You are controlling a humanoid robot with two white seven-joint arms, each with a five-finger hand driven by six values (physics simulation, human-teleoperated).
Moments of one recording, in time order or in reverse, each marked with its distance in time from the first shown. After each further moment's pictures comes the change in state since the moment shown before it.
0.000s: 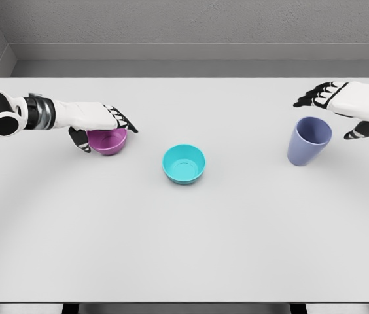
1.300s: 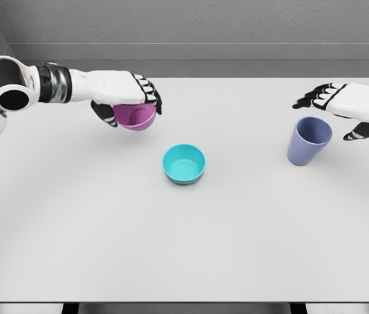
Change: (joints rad) left arm -0.100 -0.041 0.000 -0.155 0.073 -0.001 -0.001; right arm -0.003 -0.002 0.011 0.002 0.000 0.000 0.000
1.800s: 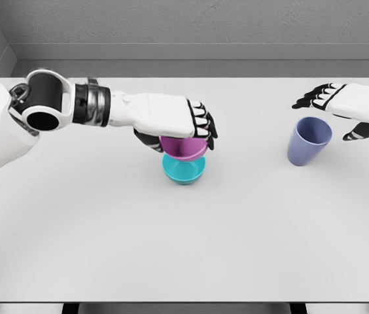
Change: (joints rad) left arm 0.026 -0.016 -0.056 -0.283 0.081 0.000 0.000; right arm 0.000 0.002 0.000 0.000 0.000 0.000 0.000
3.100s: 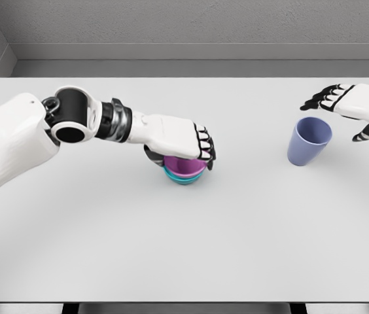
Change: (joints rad) left arm -0.028 -0.056 -0.128 0.069 -0.114 0.000 0.001; right arm -0.002 -0.044 0.012 -0.014 -0.001 0.000 0.000
